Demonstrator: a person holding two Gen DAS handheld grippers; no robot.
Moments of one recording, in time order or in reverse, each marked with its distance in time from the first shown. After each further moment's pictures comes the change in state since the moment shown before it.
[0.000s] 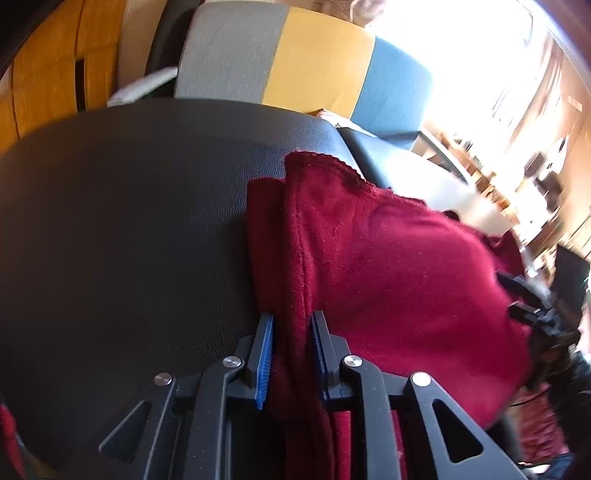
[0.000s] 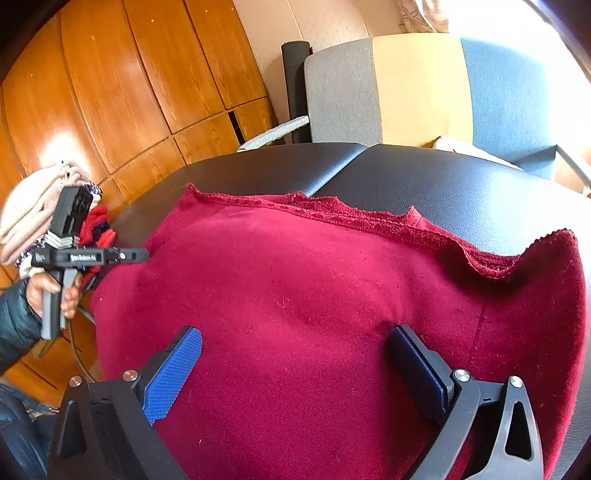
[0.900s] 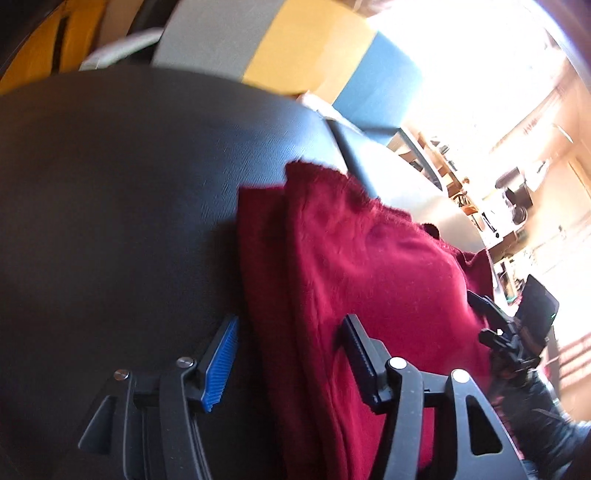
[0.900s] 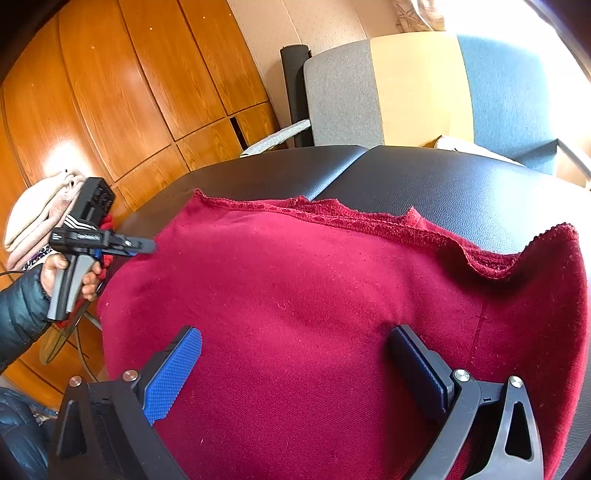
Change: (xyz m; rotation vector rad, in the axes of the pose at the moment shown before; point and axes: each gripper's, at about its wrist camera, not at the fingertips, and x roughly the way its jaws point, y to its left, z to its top) left arm 0.027 0.033 0.037 -0.087 0.090 -0.247; right arm -0.003 -0.003 -0.002 0.013 -0.012 0.013
